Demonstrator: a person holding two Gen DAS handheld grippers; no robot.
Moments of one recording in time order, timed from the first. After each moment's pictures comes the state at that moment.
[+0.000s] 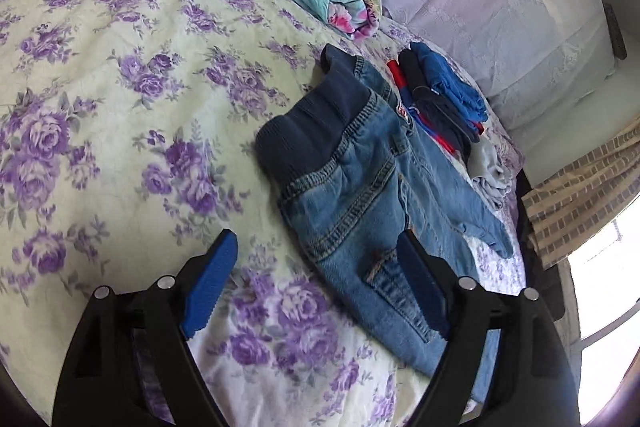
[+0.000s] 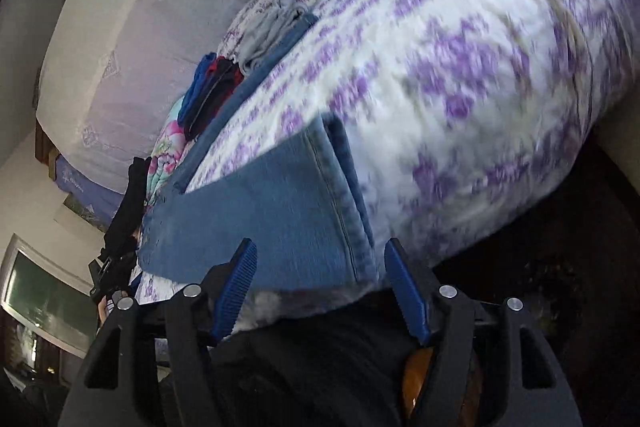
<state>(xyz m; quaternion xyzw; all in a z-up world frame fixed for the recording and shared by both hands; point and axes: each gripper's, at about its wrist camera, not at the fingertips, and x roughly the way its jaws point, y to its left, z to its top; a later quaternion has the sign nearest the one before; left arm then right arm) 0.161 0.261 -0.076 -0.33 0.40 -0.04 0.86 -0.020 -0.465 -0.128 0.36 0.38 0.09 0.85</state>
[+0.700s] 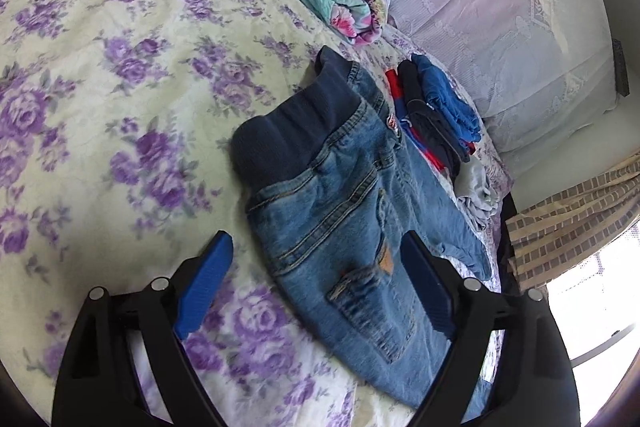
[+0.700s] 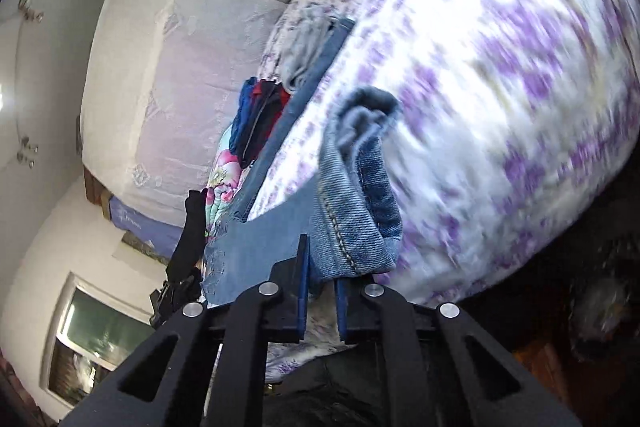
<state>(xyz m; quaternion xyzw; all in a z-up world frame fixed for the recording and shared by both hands) 0.178 0.260 -0.072 -0.39 0.39 -0.04 0.83 -0.012 -0.453 -0.105 0.44 0.30 0.16 0.83</state>
